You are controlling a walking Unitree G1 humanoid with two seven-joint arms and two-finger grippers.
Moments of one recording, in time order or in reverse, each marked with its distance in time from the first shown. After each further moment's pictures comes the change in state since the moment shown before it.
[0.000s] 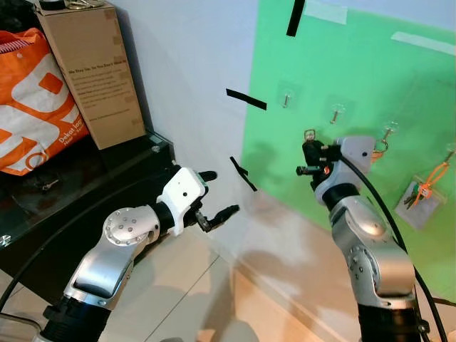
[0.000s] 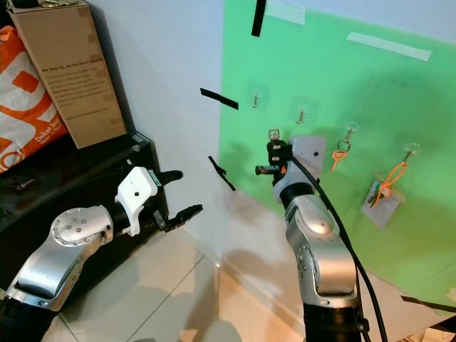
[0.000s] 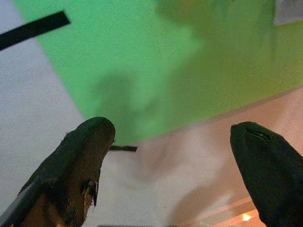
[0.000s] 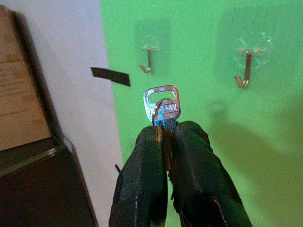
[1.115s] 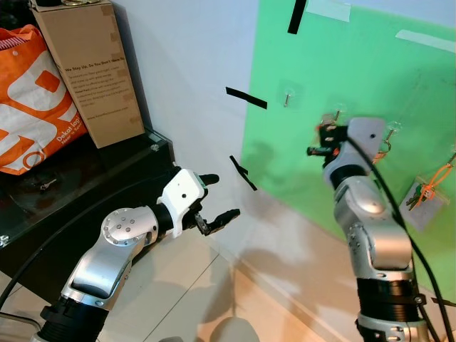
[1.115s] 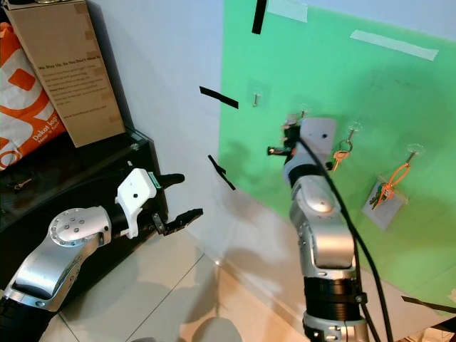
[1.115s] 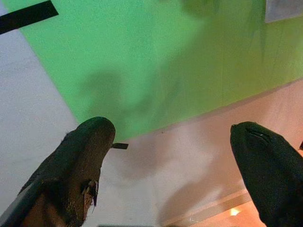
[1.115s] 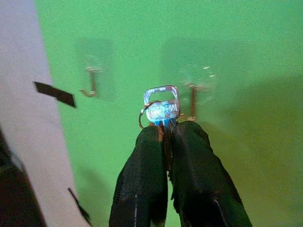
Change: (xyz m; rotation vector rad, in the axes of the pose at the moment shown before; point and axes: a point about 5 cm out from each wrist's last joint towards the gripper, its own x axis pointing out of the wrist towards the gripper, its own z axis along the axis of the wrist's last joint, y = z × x) left arm -0.002 -0.001 -0.002 -0.015 0.013 -0.033; right arm 0.022 -0.019 0.014 -0.076 -0.038 -0.165
